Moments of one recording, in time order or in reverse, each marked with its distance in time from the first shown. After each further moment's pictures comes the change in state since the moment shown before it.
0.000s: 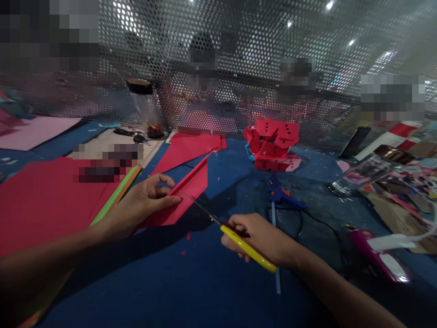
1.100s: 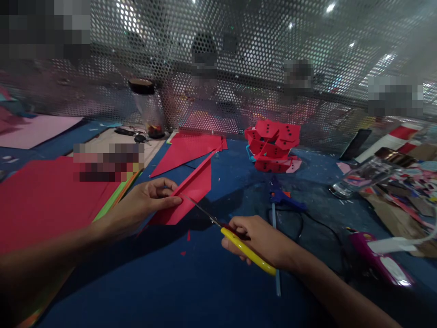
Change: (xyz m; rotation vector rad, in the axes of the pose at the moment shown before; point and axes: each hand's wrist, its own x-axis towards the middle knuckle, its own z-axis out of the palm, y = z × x) left_hand 0.009 -0.010 -0.004 -0.120 -0.085 -0.058; right_hand 0.000 0.006 -0.001 -0.040 -0.014 0.022
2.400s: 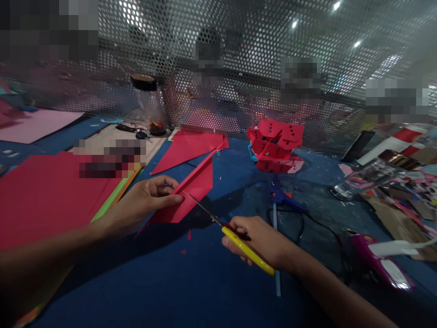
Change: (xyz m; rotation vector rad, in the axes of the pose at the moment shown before) left_hand -0.004 0.000 0.001 0.085 0.024 0.035; right_hand 0.001 -0.003 0.003 -0.030 0.012 0.017
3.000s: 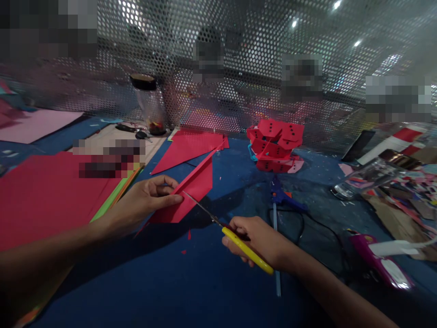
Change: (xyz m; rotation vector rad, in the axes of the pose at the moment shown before) left_hand -0.001 0.001 0.001 -0.035 -0.008 -0.016; right_hand 0.001 0.001 0.002 -0.023 0.015 0.025
